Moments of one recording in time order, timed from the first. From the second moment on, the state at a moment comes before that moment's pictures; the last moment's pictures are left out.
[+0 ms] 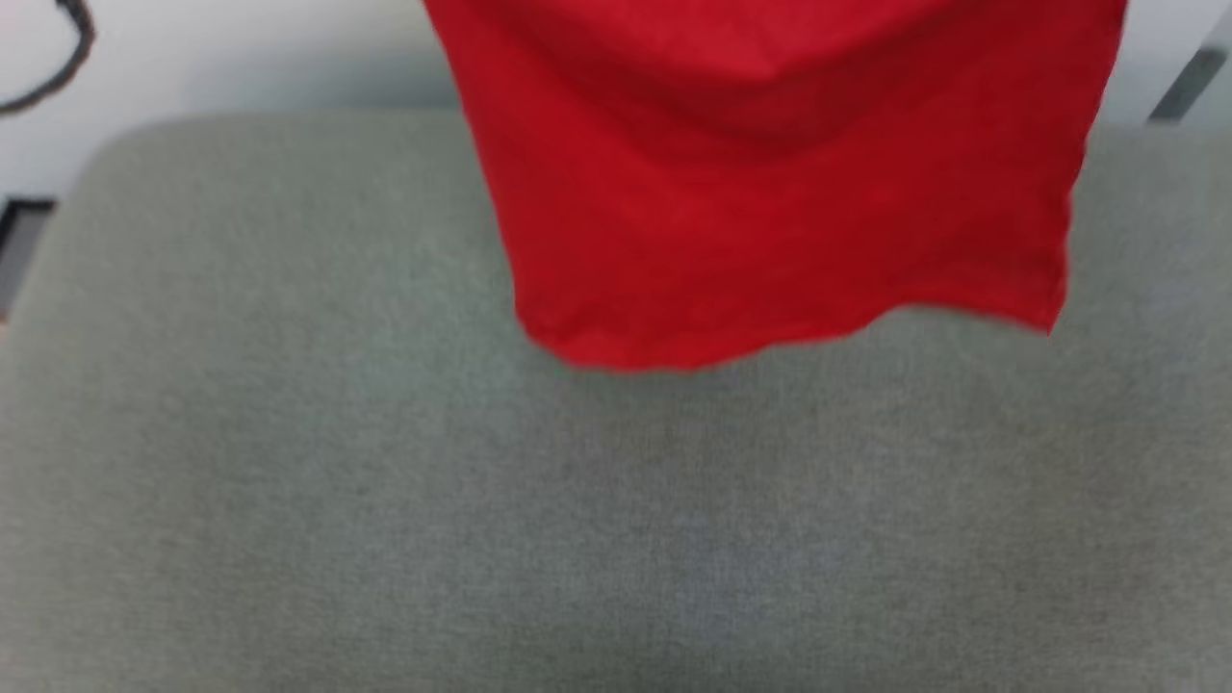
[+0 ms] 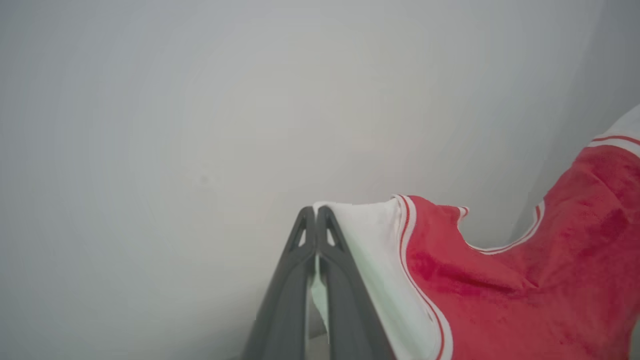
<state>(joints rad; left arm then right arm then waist) -1.56 0.57 -0.67 0.62 -0.95 -0.08 0.42 -1.54 -0.56 0.68 0.71 0.78 0.13 0.14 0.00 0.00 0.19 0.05</state>
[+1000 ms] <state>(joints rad) -1.73 0.34 -0.65 0.86 -0.86 -0.13 -0.26 -1.53 -0.43 0.24 0.70 -0.11 0.13 -0.26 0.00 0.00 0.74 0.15</state>
